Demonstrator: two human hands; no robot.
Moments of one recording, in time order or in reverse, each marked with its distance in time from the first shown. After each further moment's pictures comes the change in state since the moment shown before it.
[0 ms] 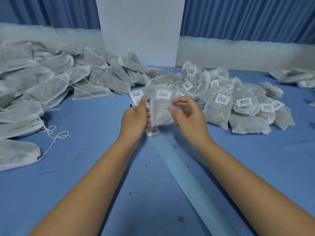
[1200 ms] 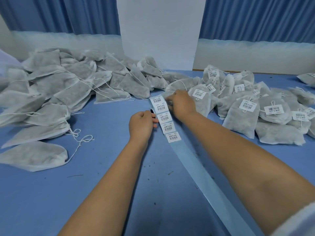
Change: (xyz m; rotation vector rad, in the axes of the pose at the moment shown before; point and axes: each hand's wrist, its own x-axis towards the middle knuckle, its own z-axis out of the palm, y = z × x) left_hand 0.035 -0.017 -0.027 -0.018 0.126 -0.051; right_hand 0.114 0.037 0.076 -1.233 -0.298 -0.232
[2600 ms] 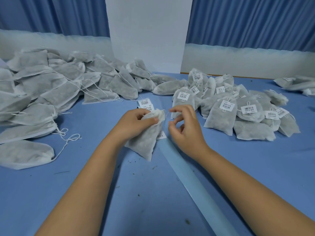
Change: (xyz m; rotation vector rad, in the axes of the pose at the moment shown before) left_hand -0.021 0.022 -0.023 0.359 -0.458 0.266; right_hand -0.141 0.002 -0.042 0.872 0.326 -0.070
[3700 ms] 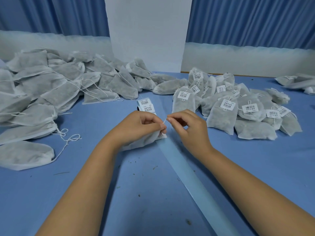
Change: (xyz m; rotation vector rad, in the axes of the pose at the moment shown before) left_hand -0.018 0.011 -0.002 -0.093 -0.280 0.139; right_hand 0.001 0.001 -0.007 -0.115 0.074 -0.094
